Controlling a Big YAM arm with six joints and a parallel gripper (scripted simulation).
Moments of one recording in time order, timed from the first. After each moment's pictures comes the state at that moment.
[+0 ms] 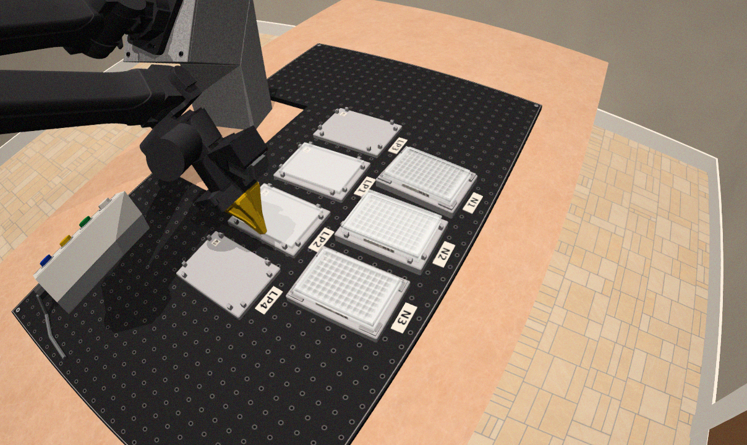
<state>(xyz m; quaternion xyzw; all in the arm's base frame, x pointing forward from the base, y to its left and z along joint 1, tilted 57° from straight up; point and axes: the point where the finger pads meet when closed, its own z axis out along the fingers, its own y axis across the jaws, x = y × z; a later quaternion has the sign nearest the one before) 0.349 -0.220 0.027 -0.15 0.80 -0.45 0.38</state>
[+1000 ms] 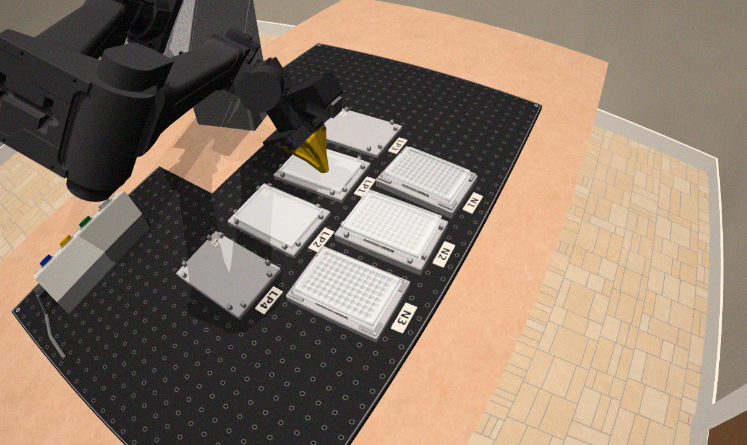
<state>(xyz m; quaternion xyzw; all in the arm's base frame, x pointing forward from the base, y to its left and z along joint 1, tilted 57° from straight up) 0.368 -0.130 -0.085 -0.16 0.81 -0.44 0.35</state>
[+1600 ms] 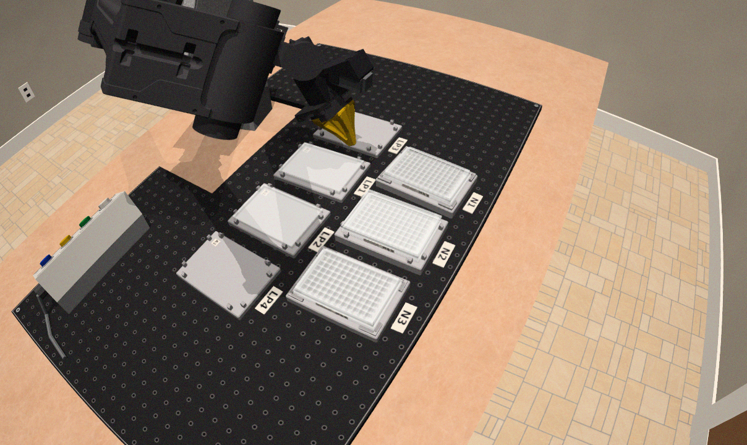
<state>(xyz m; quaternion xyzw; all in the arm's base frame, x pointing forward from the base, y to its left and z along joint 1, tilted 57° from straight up) 0.375 -0.085 -0.149 -0.16 0.81 -0.44 0.35</state>
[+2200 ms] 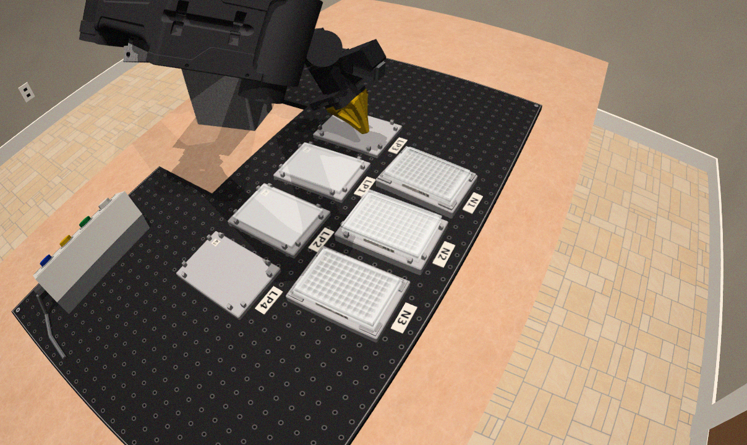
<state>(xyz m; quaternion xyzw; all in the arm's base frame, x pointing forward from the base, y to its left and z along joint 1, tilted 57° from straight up) 0.379 -0.062 -0.178 -0.16 0.81 -0.44 0.35</state>
